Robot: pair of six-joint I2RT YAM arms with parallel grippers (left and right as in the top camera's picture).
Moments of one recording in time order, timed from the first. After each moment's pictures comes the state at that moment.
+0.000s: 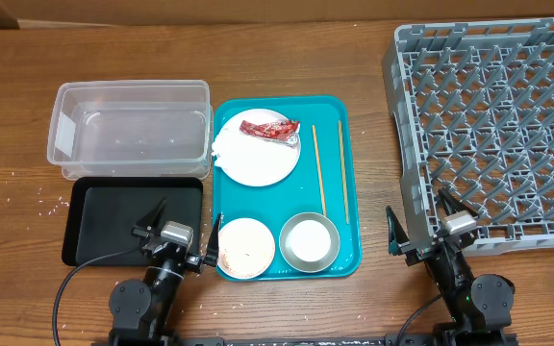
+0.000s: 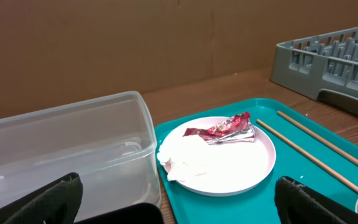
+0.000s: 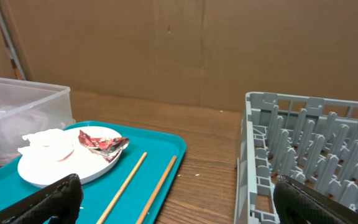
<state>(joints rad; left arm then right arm) -0.07 0.01 0.02 -0.09 0.22 0.11 0.10 0.01 0.02 -0.01 -0.24 -0.01</state>
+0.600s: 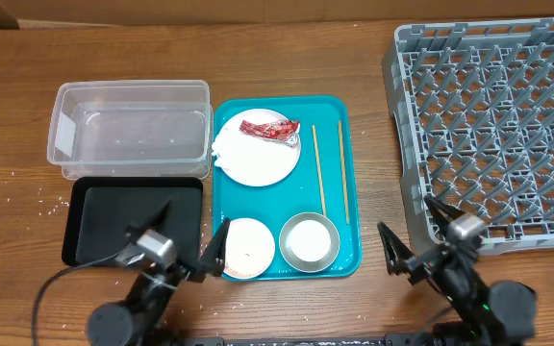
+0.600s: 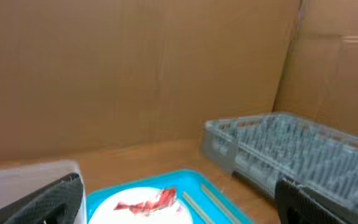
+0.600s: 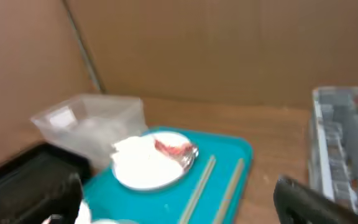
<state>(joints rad) -0.07 0.02 0.19 -0.01 0.42 -0.20 0.10 0.03 0.26 -0.26 -0.45 0.16</state>
